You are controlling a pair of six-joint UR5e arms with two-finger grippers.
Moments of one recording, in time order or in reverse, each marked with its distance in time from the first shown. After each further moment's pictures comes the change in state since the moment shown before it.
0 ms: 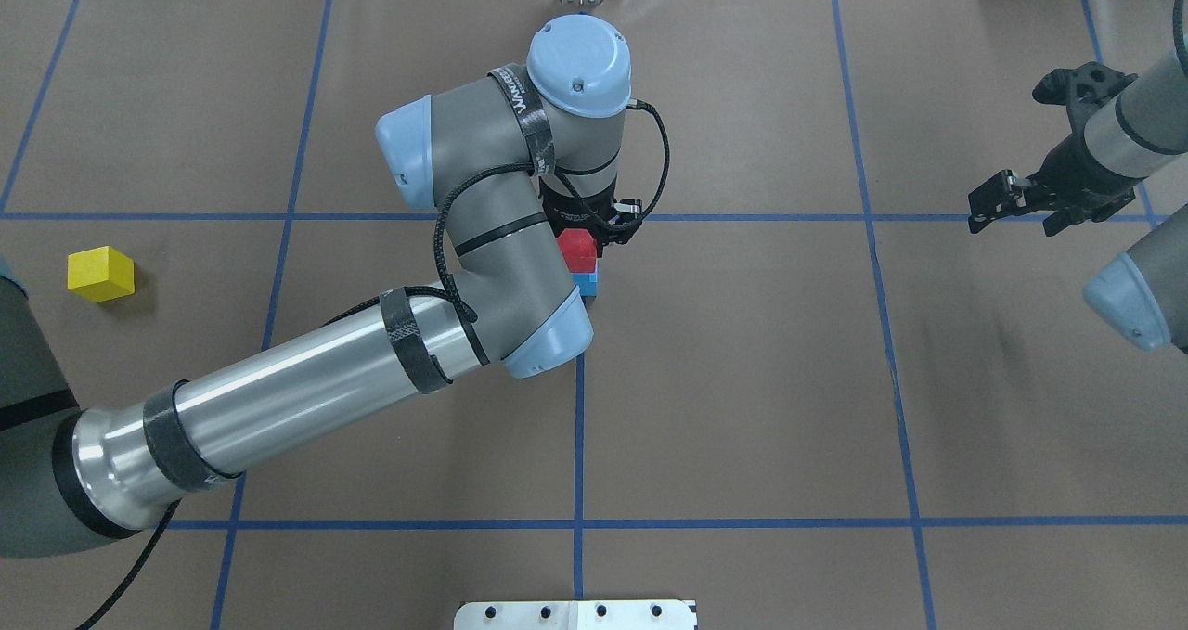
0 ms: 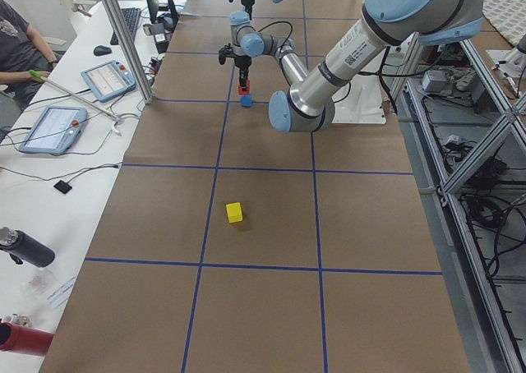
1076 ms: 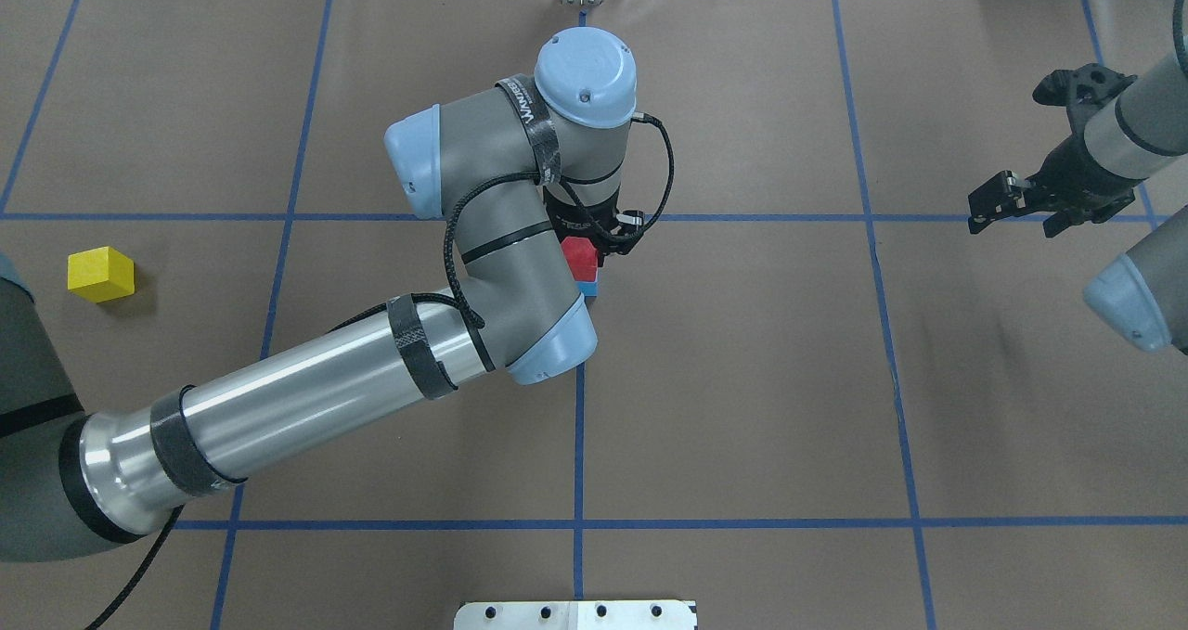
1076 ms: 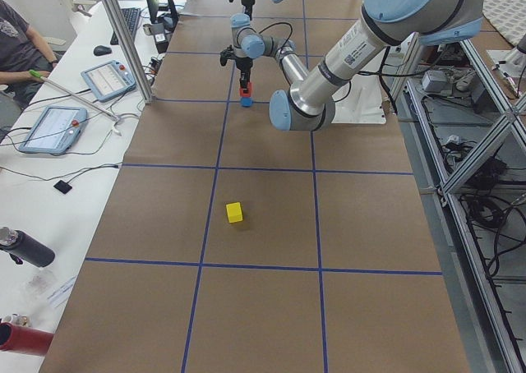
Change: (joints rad) left arm 0.010 -0.003 0.014 -0.002 -0.001 0.049; right arm -0.002 0.000 0.000 0.001 0.000 0.007
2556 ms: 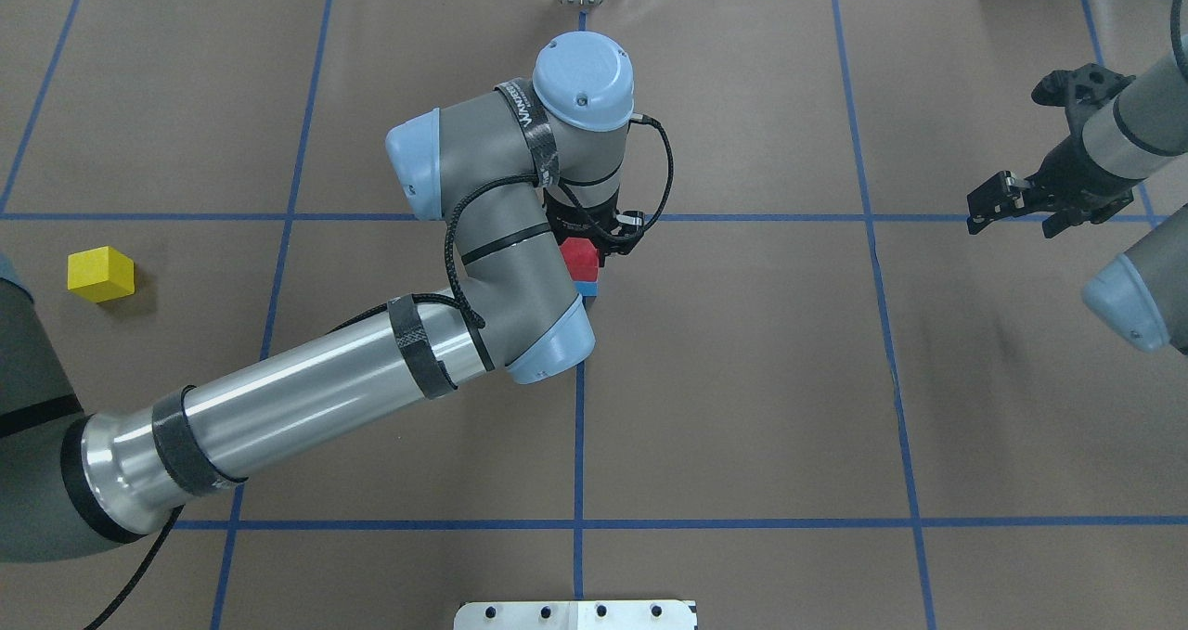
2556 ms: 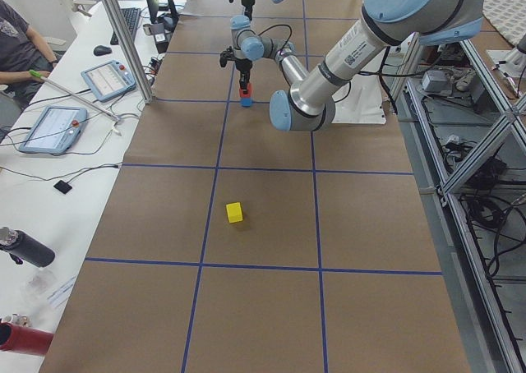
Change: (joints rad) left arm 0.000 0.003 0.017 -0.030 -0.003 -0.010; right arm -0.001 0.001 -0.002 -0.002 0.000 0.003
